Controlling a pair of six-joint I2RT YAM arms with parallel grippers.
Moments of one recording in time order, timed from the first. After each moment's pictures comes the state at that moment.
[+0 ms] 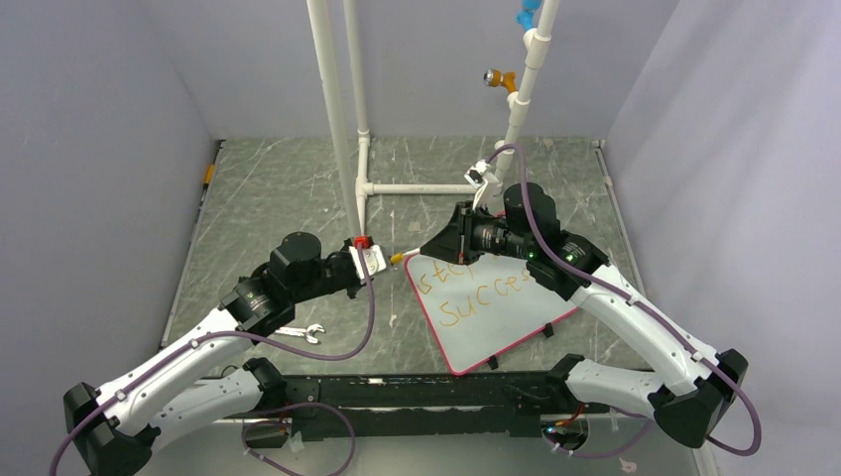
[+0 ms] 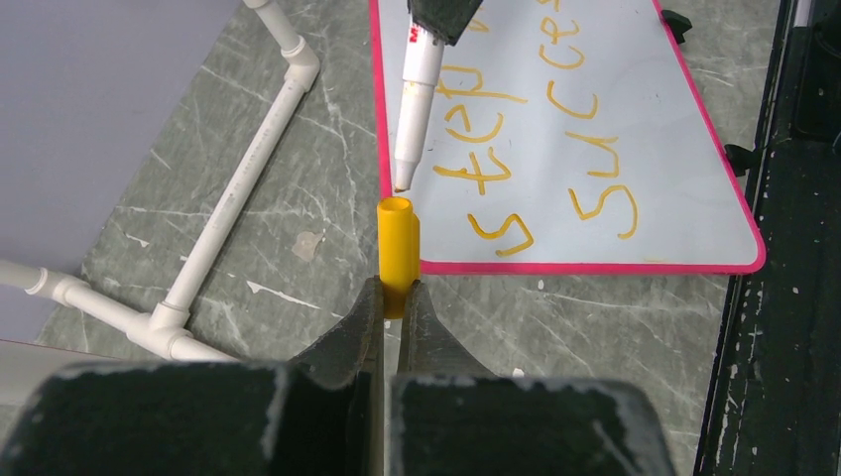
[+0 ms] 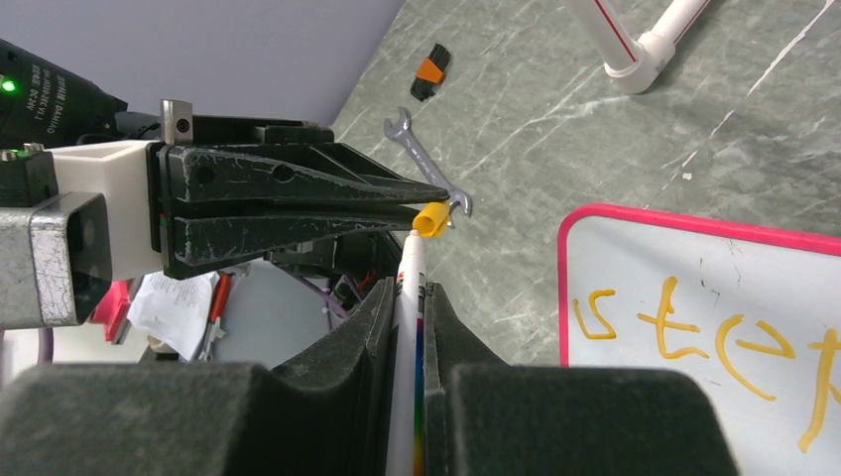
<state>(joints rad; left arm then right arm) -0.79 0.84 0.76 -0.18 0.29 0.39 0.71 1.07 1.10 -0.37 -0.42 0.62</state>
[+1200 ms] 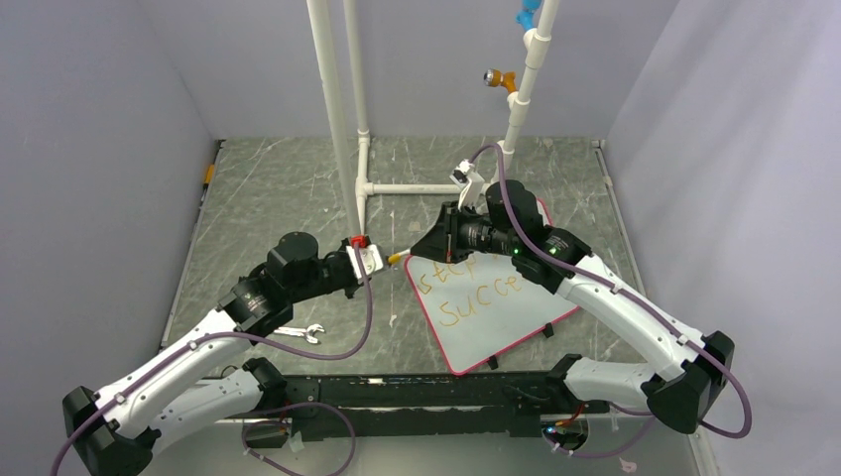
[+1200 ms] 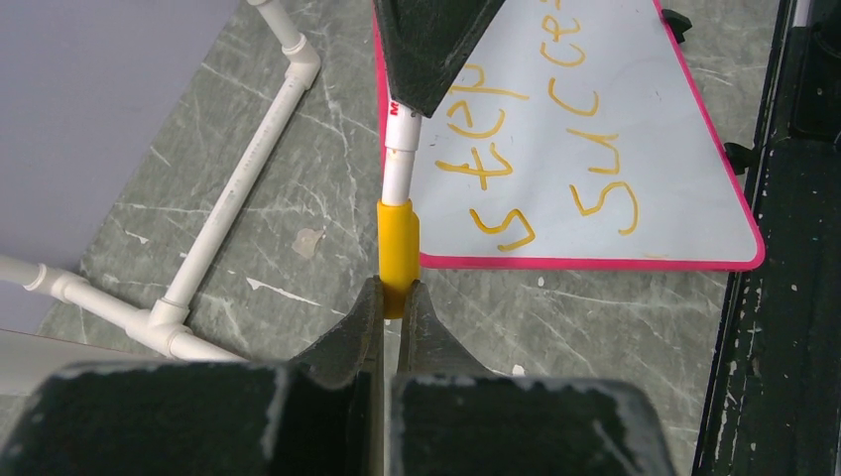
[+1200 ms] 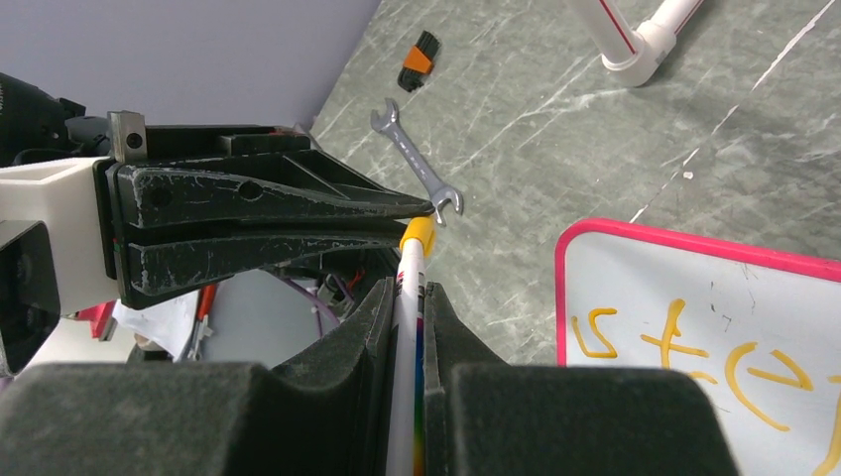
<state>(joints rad) -0.77 0.82 0.75 -0.19 0.31 0.39 0.74 1.15 1.12 -0.36 -0.38 0.61</state>
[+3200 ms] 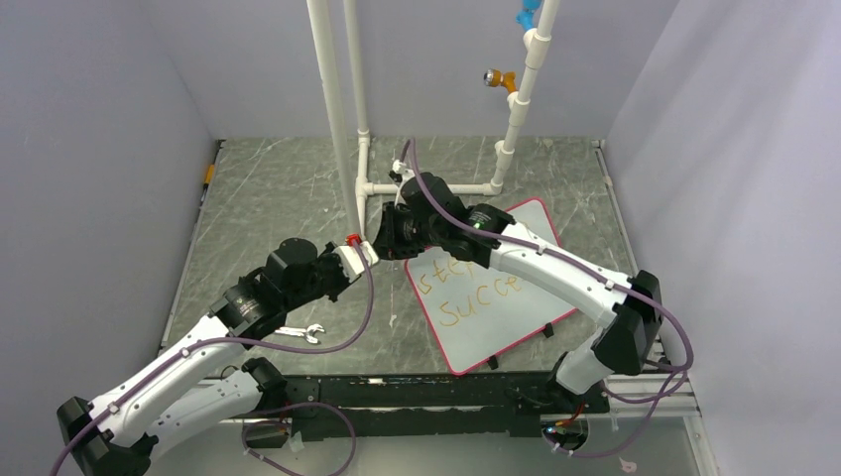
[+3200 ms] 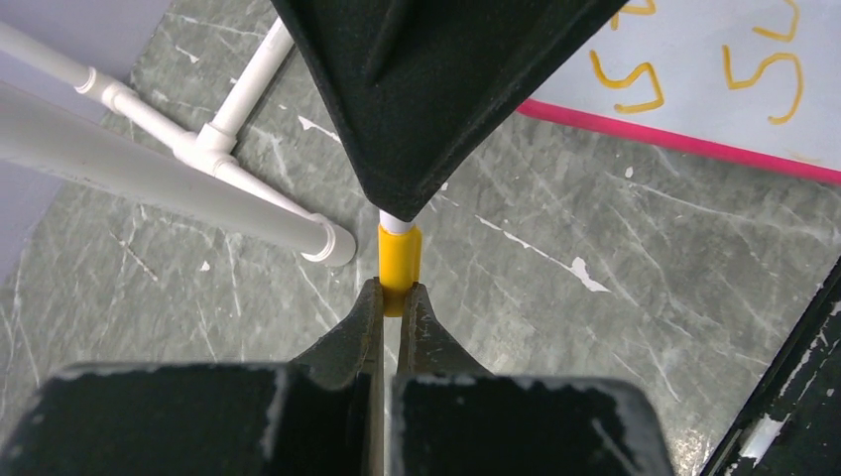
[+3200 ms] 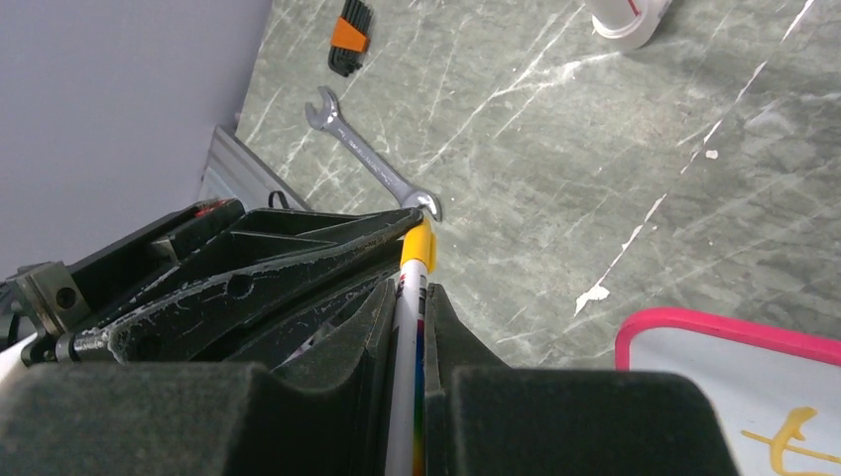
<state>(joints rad) -0.76 0.77 0.75 -0.39 0.05 0.38 0.95 1.54 1.46 -0.54 -0.13 0.70</state>
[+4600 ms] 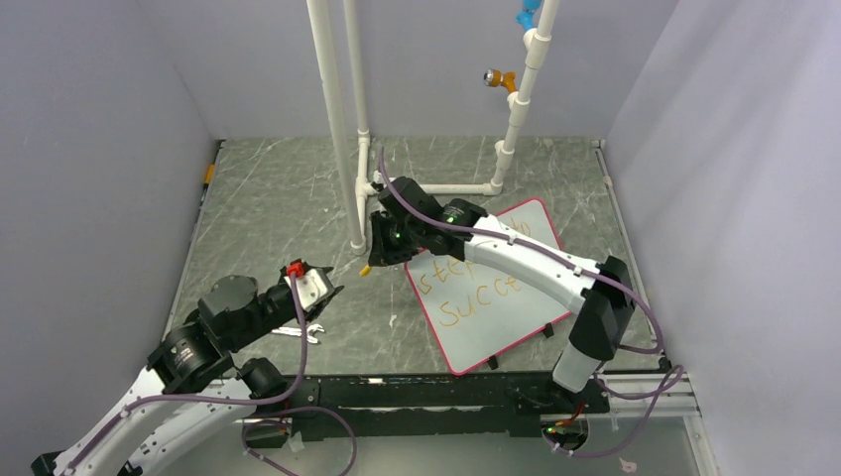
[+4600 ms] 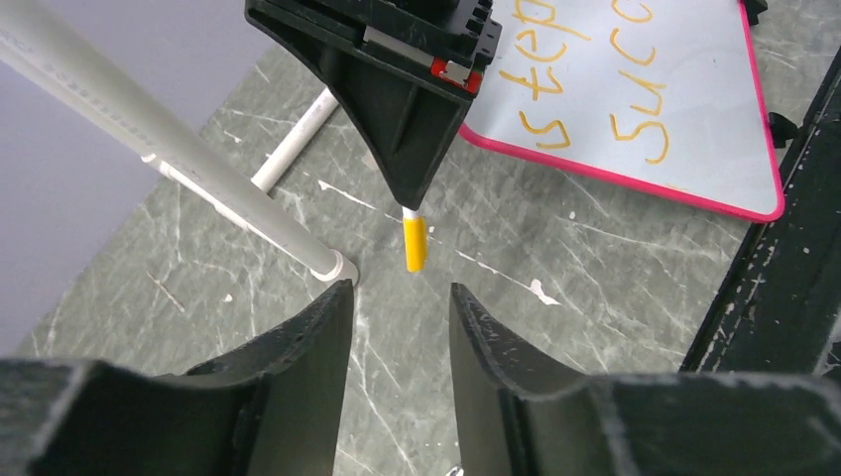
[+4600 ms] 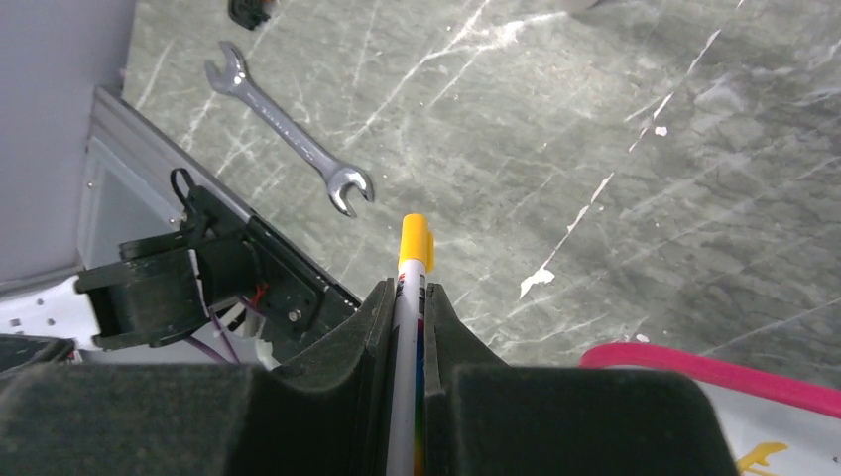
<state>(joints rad) -0.80 0.41 0.75 -0.54 0.06 0.34 0.97 1.67 1.57 -0.67 -0.08 0.62</state>
